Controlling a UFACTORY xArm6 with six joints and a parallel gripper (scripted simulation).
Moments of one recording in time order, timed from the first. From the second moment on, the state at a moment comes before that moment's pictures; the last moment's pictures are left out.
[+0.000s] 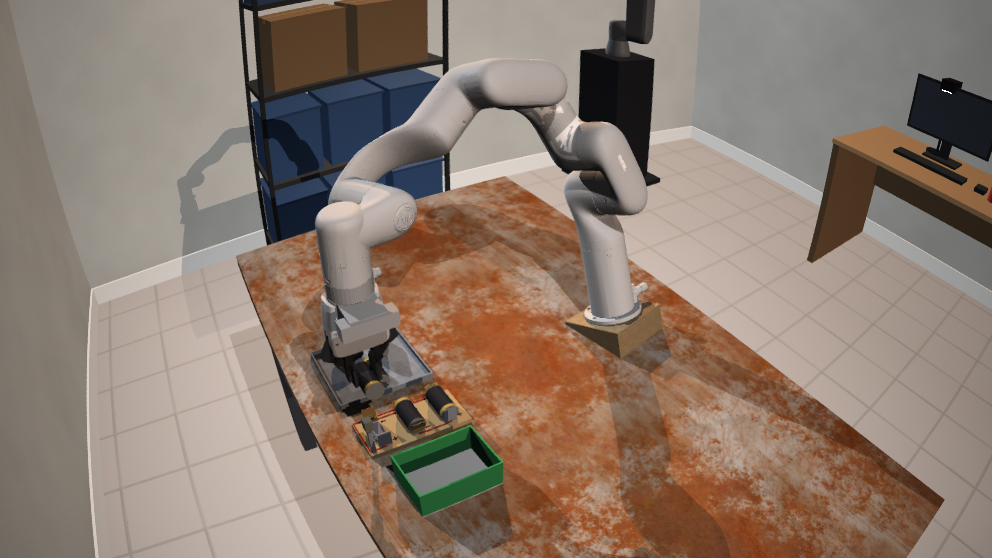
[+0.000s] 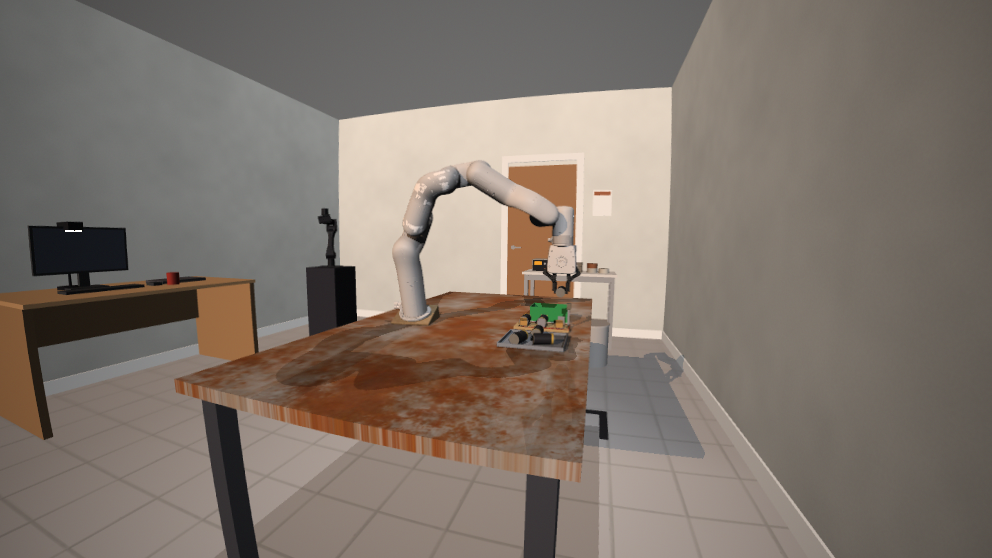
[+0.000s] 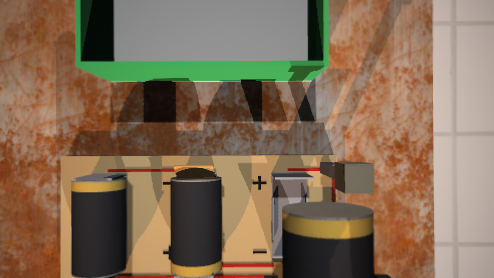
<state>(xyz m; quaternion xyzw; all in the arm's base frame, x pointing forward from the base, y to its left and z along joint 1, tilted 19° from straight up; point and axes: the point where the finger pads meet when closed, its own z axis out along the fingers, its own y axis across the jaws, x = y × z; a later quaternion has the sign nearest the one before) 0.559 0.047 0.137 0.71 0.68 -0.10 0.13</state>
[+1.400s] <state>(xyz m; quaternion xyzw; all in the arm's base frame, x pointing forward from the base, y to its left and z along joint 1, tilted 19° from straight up) 0.427 -0.075 0.177 0.71 0.68 -0.10 0.13</state>
